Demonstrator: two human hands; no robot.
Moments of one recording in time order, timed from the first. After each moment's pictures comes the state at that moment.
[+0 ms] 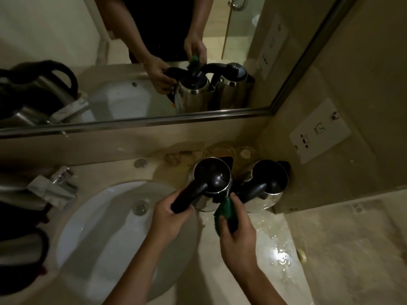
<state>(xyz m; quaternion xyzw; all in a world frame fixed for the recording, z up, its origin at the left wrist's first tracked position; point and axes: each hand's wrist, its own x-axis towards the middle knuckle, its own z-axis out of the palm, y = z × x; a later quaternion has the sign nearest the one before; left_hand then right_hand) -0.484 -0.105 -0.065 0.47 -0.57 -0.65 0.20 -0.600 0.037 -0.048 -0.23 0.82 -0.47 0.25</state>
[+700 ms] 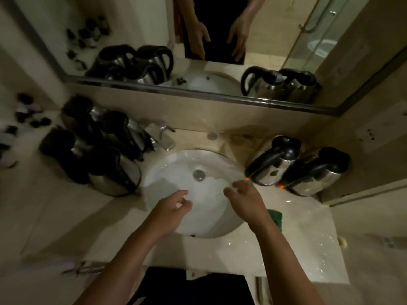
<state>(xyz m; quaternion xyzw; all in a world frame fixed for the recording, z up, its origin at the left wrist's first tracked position) -0.225 -0.054 -0.021 0.56 -0.60 -0.57 0.05 -0.440 0.003 0.033 -0.28 0.83 -0.24 0.42</state>
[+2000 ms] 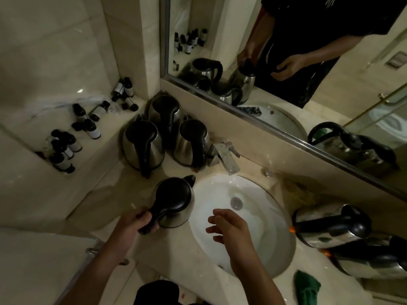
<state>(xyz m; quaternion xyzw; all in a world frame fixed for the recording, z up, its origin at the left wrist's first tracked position) -0.007 -0.071 -0.070 0.56 -0.35 -0.63 0.40 -0.260 -0.061 0.023 -0.27 0.71 -0.32 0.56</state>
